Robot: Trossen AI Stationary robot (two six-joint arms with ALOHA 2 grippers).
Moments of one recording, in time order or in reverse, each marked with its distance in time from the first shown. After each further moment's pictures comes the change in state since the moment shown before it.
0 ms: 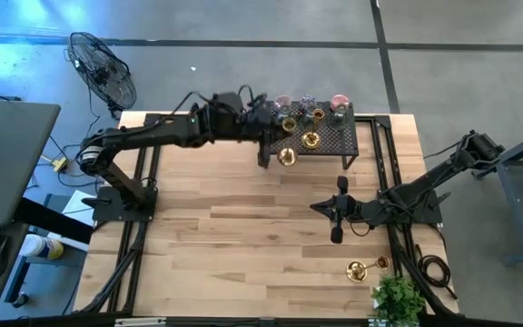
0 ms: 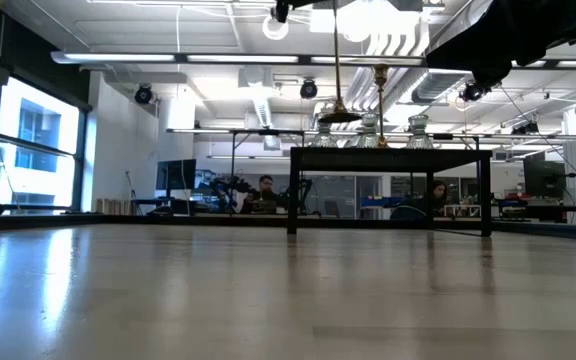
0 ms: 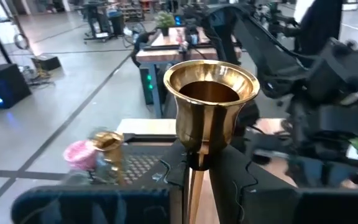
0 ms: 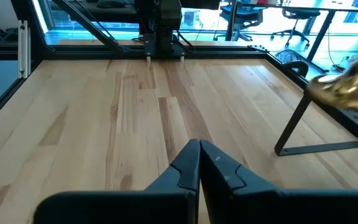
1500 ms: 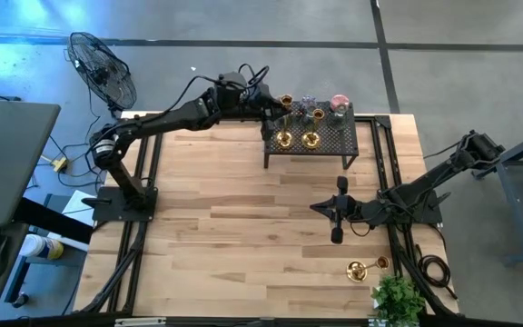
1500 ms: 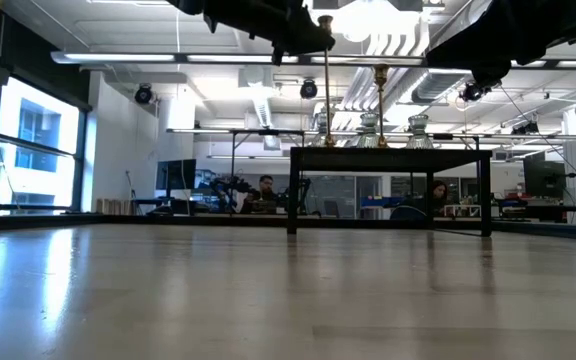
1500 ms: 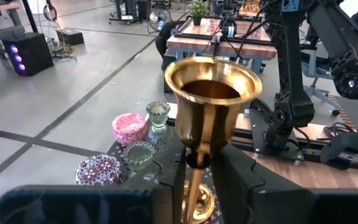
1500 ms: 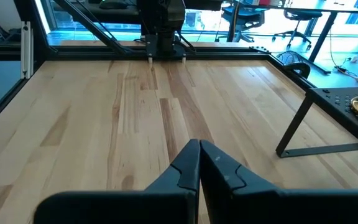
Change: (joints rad) left arm 0.201 0.097 0.003 0.061 0.100 -0.078; right arm 0.000 0.000 0.000 0.006 -0.006 -0.006
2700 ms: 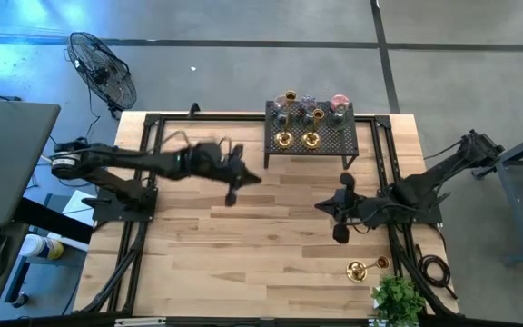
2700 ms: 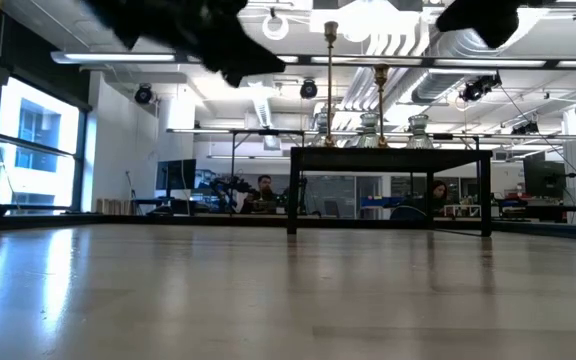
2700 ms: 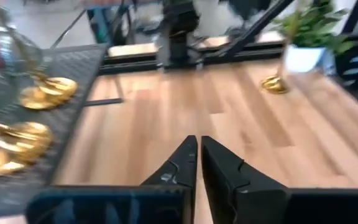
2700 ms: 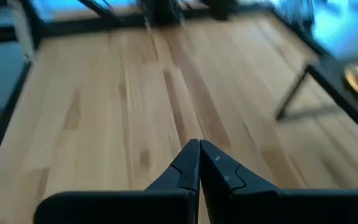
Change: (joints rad) left arm -0.305 -0.345 -0.688 0.198 -0.054 0.115; right arm 0.009 0.013 0.343 -0.596 -0.055 0.249
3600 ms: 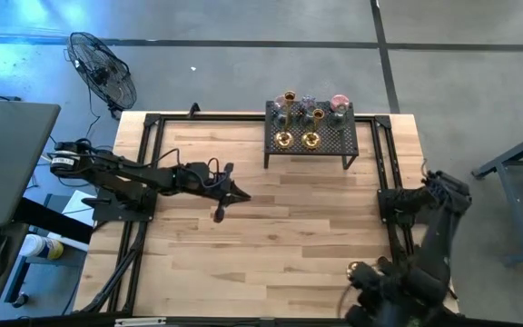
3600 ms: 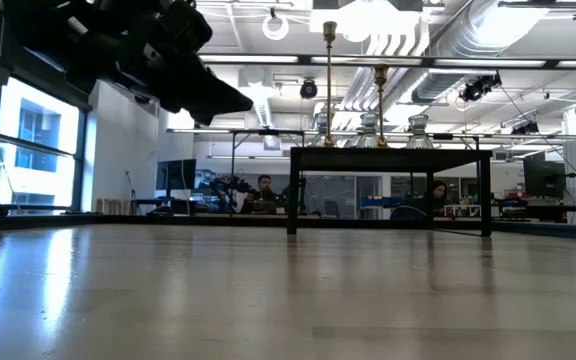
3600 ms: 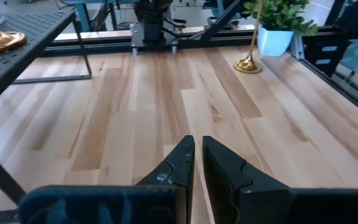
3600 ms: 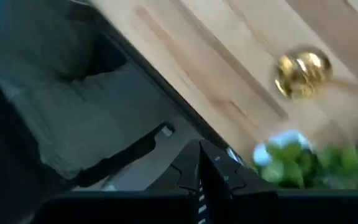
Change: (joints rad) left arm -0.108 -0.003 -0.329 0.374 -0.024 -0.081; right arm 0.487 0.724 0.993 -0.970 -0.486 1.358
